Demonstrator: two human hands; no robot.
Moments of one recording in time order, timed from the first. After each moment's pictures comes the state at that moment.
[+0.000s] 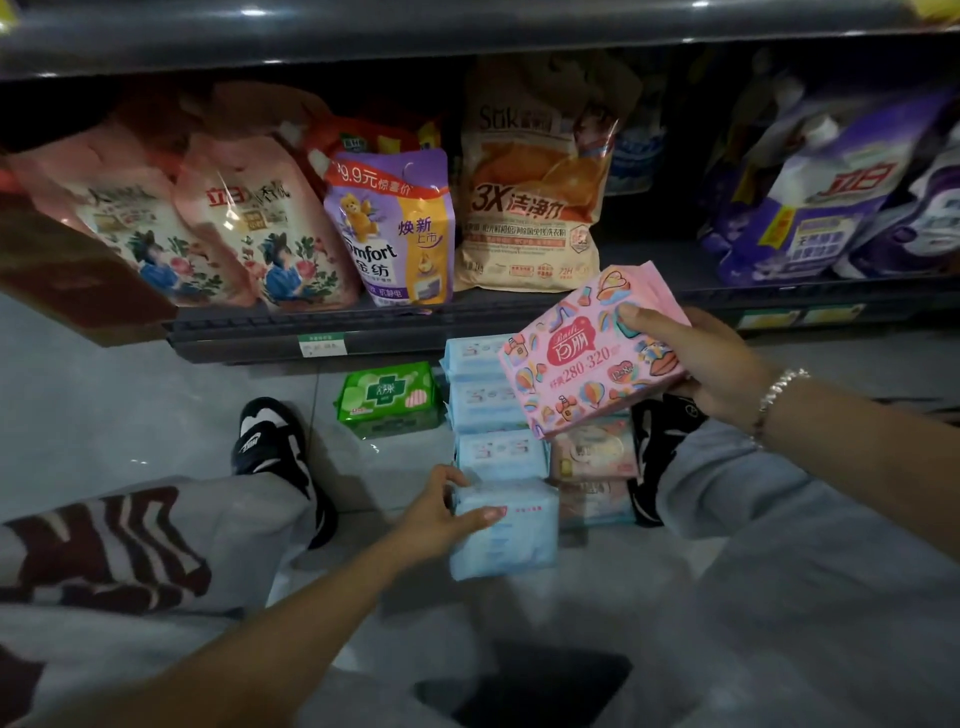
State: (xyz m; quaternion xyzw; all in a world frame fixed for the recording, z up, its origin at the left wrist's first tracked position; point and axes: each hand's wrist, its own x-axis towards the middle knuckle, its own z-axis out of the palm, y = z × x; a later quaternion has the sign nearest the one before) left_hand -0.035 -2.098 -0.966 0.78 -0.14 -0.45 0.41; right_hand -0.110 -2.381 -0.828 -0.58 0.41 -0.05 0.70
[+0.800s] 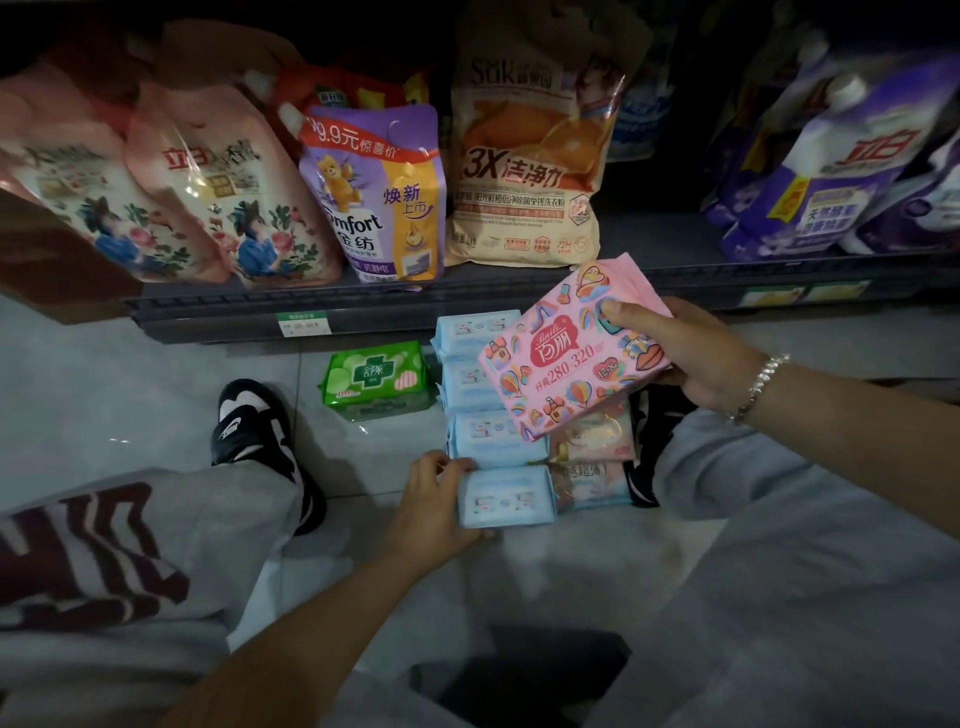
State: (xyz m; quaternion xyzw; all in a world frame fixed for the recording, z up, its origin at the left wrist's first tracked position) left_hand -0.041 -2.093 -1.020 0.86 -0.36 -0.24 0.26; right_hand -0.098 -2.382 -0.850 -0.62 0.40 0.02 0.67
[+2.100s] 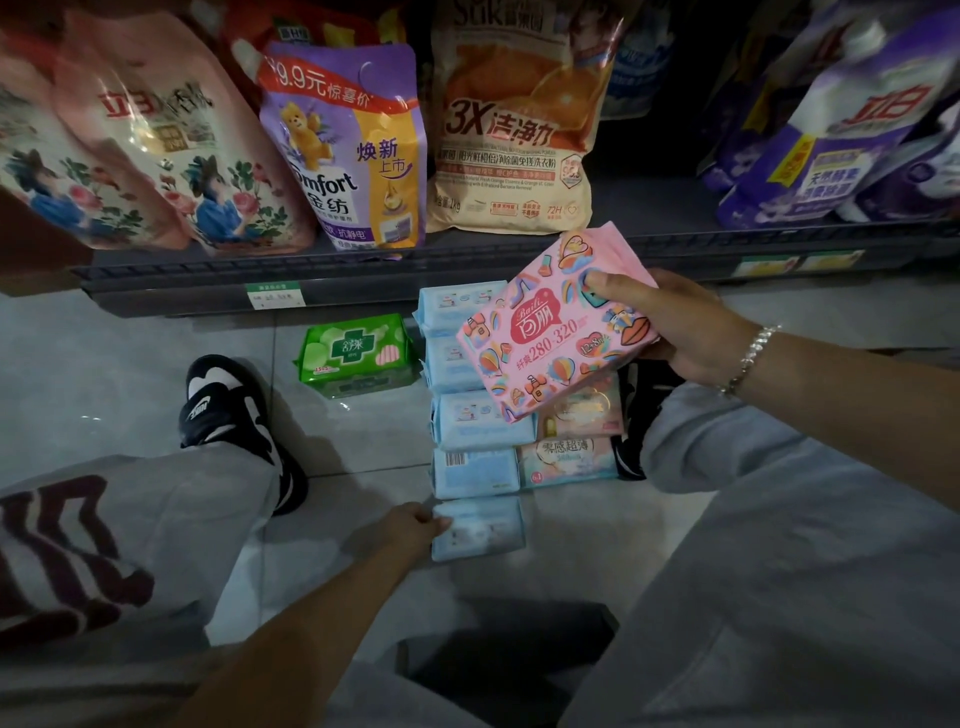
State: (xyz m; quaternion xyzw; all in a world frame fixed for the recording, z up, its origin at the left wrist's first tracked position) left_hand -0.058 -2.074 -1.057 0.82 0.05 -0.51 0.25; right_hand -0.091 -2.379 -0.855 -0.63 0.41 0.04 0.66
